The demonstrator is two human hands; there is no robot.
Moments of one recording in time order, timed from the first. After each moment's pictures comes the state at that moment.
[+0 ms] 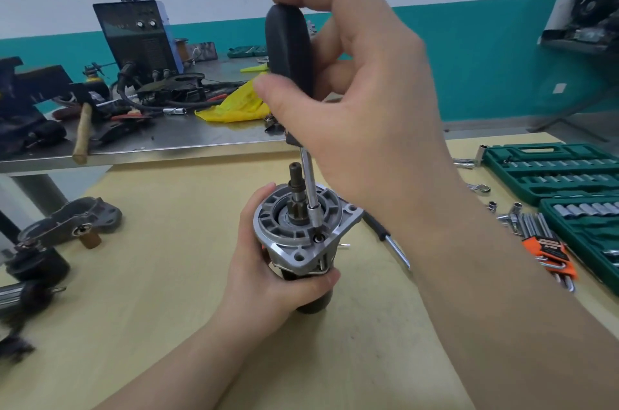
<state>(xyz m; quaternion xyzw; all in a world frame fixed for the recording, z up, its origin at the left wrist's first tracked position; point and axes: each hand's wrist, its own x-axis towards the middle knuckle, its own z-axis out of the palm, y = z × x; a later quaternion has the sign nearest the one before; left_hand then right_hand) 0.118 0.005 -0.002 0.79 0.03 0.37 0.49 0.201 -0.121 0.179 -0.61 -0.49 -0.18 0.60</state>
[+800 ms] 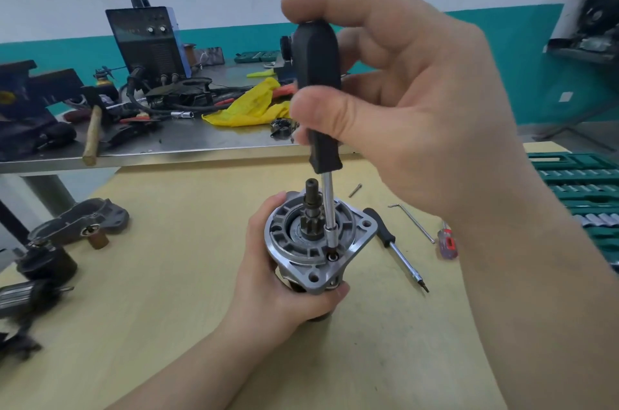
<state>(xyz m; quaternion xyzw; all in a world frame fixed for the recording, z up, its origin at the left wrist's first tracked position) 0.116 0.003 -0.005 0.80 0.02 0.38 0.47 0.220 -0.126 0.189 -0.59 -0.56 -0.02 0.58</state>
